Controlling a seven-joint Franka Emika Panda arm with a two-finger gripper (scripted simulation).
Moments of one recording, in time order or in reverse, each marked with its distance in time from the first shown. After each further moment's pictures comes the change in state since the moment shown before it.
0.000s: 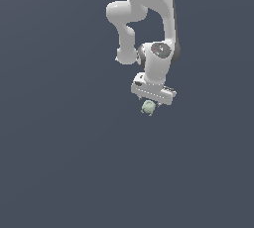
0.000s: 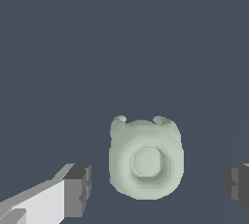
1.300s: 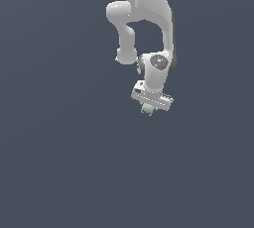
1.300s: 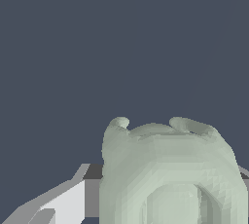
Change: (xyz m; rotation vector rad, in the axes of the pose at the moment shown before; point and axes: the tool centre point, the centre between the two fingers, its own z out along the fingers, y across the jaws) arm -0.006 -0.002 0.051 0.002 0.003 0.014
